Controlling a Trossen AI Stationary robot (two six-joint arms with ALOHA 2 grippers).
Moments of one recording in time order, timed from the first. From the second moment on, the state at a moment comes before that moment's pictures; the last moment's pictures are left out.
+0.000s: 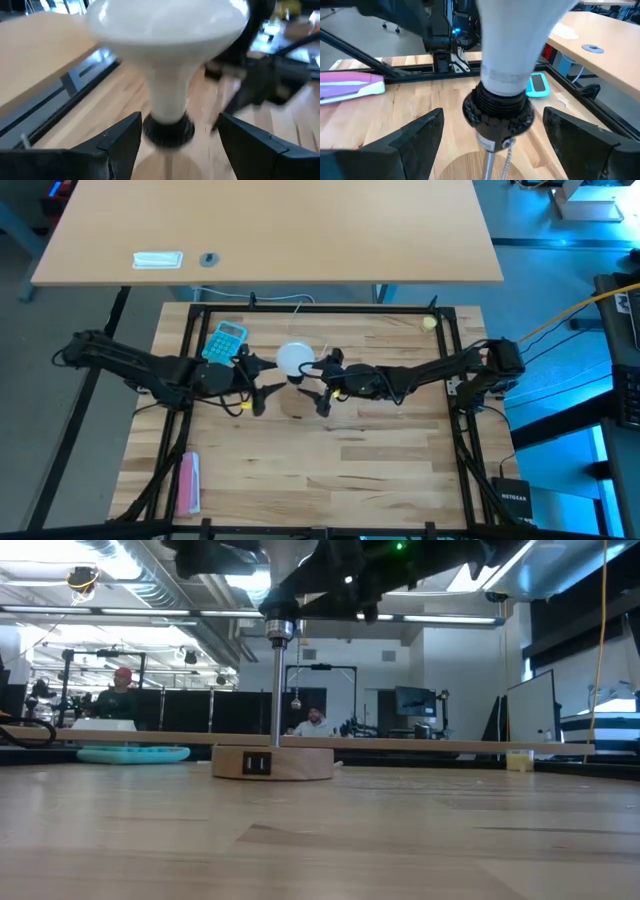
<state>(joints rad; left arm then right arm) -0.24 1.04 0.80 -0.13 -0.58 -0.20 0.09 1.68 1.02 0.41 0.32 0.04</state>
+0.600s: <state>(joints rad) -0.17 1.11 0.46 0.32 -0.50 -0.19 0.08 1.55 1.02 0.28 0.33 0.04</state>
